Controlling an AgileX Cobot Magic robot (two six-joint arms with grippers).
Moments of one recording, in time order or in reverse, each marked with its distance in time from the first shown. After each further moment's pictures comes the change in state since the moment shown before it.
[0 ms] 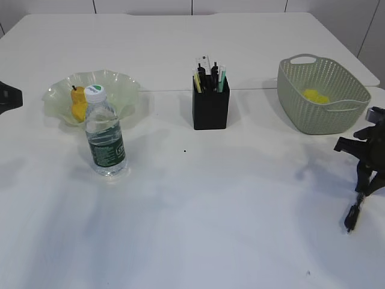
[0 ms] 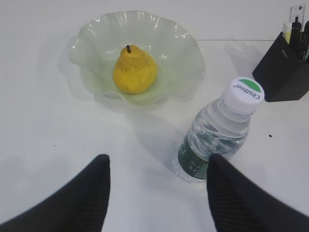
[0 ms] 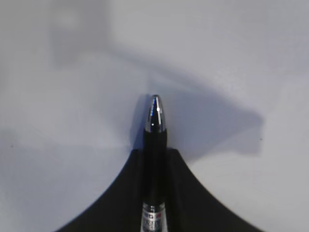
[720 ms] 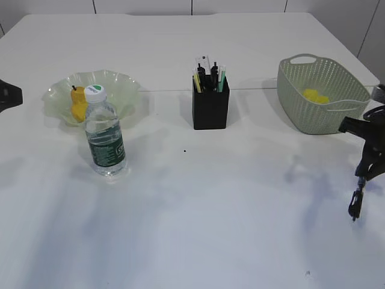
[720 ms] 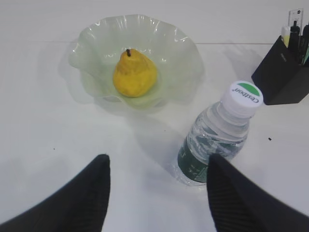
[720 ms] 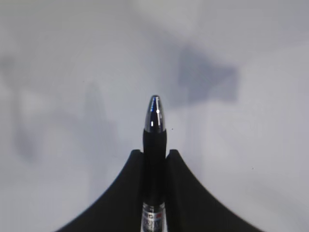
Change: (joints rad) left arm 0.000 0.000 0.000 0.000 -0.012 0.000; right arm -0.001 -0.160 0.029 0.123 0.069 -0.148
